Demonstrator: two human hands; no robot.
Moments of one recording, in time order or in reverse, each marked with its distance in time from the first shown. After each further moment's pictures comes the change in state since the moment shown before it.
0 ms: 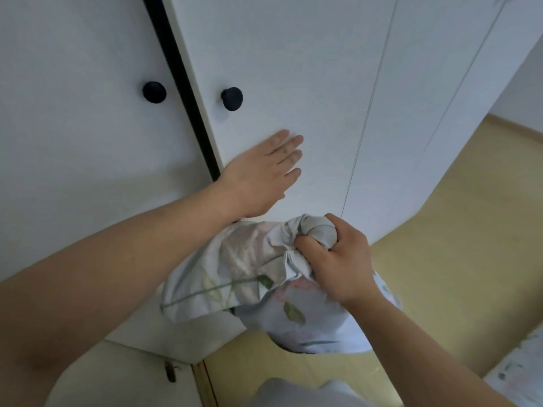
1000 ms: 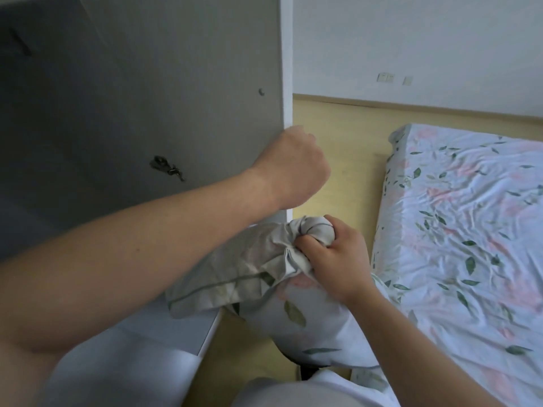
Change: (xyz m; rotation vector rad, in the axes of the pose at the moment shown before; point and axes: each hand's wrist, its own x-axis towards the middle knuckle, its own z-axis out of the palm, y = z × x) left_hand 0.139 0.131 -0.282 -0.175 0.431 0.461; right_hand -0.089 0.071 -0.178 -0.069 0.596 0.249
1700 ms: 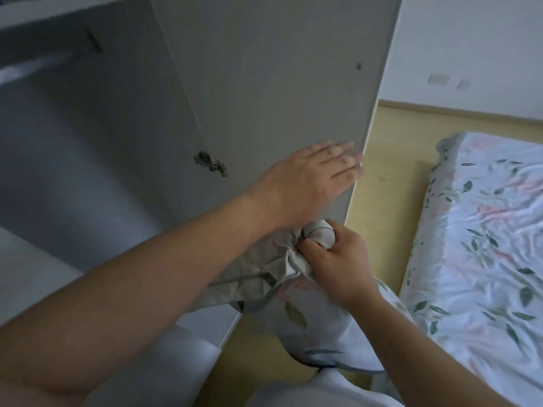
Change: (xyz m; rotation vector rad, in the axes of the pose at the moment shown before) left_hand -0.043 -0.015 0.076 -0.329 0.367 -0.054; right_hand 0.014 -0.015 0.052 -0.050 -0.099 -0.054
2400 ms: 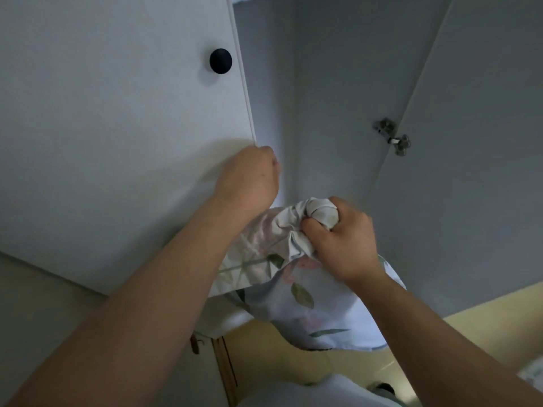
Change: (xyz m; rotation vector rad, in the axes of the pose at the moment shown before) left_hand -0.320 -0.040 -0.055 -0.145 -0.153 -1.479; right_hand -0.065 -0.092 0.200 -0.005 -0.478 -0.386
